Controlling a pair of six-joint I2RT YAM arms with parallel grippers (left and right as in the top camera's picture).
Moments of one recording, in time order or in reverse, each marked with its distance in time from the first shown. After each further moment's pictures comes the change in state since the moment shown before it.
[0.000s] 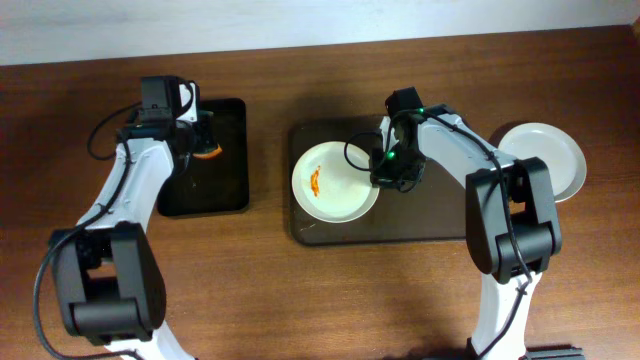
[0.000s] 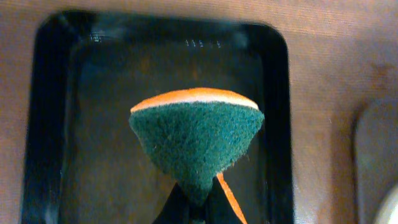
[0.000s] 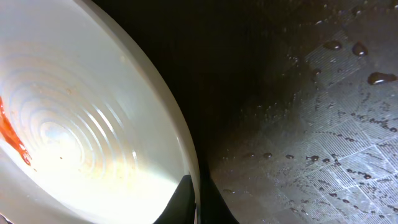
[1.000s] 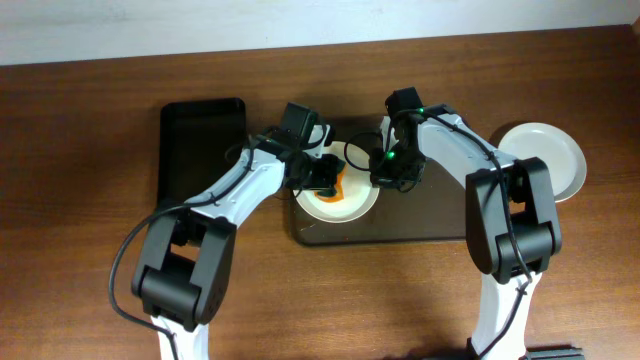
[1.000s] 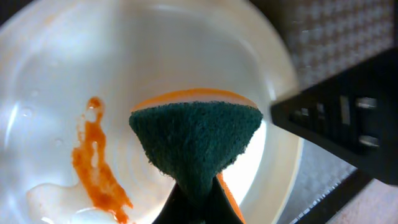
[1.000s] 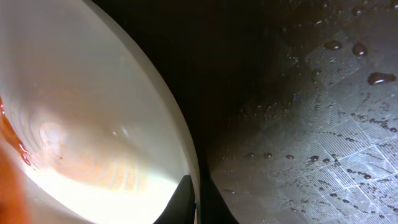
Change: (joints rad) left arm -0.466 0.142 0.008 -0.014 0.290 -0.219; right arm 0.000 0.000 0.000 0.000 0.000 0.000
